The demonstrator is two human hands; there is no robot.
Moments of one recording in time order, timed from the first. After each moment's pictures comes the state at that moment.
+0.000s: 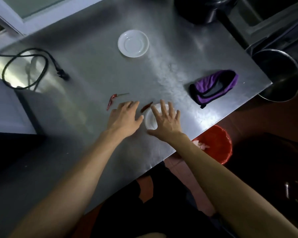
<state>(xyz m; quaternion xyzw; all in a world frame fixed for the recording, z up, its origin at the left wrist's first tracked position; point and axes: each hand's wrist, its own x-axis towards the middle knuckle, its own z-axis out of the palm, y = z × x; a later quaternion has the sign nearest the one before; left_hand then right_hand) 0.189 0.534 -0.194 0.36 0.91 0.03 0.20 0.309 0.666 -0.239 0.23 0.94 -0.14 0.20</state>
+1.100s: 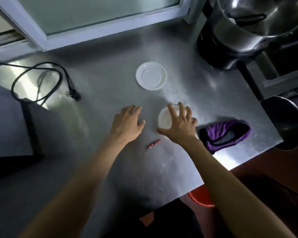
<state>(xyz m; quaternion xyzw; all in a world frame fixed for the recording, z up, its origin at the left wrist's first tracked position) 0.085 0.575 -0.209 0.30 0.93 0.10 0.18 0.193 0.756 -0.218 0.27 0.94 -0.12 0.14</state>
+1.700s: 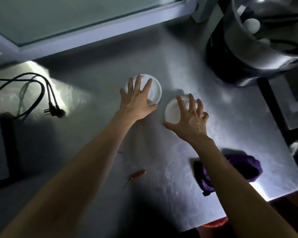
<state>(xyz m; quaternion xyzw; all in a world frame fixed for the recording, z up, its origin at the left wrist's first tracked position) -0.037 0.733 -0.244 0.26 0.95 0.01 0.18 0.106 0.886 -0.250 0.24 0.95 -0.16 0.13</state>
